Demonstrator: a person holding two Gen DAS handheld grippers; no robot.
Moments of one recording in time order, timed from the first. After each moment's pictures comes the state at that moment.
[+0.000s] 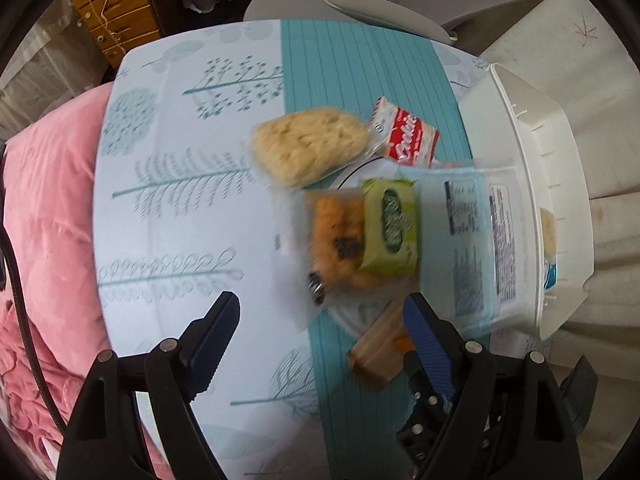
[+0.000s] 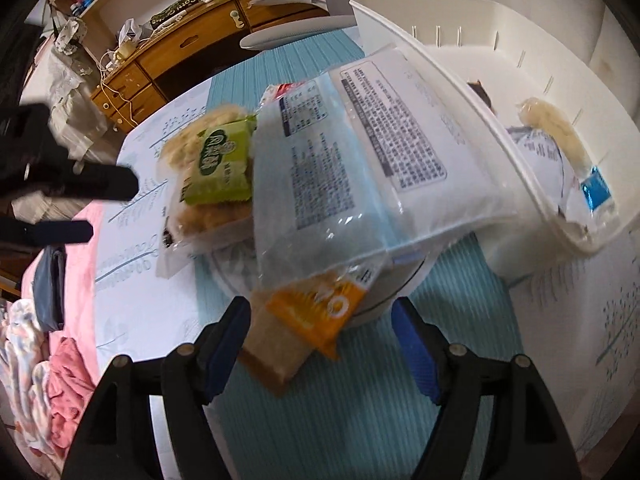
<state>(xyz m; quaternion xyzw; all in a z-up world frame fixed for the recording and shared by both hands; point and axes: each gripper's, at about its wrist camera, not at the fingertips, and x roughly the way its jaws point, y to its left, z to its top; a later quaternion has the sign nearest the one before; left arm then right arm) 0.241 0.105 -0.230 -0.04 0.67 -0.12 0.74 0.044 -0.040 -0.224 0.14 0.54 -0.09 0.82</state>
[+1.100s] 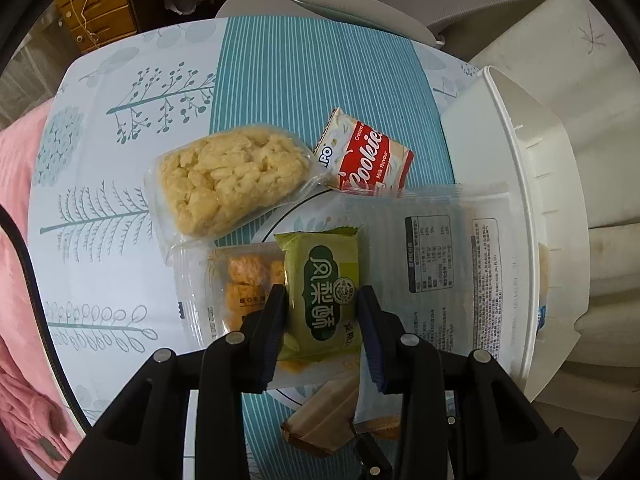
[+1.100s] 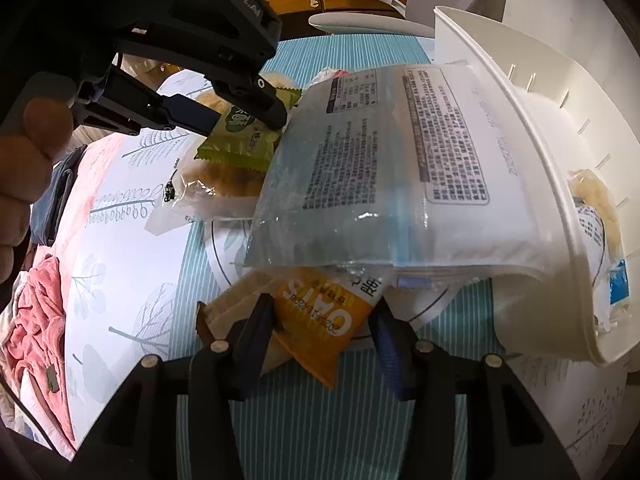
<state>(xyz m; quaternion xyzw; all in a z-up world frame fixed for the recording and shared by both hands) 0.275 0.051 -0.264 -0.08 0.65 -0.14 0.74 0.054 -0.048 -0.235 0.03 0.56 0.02 0.83</state>
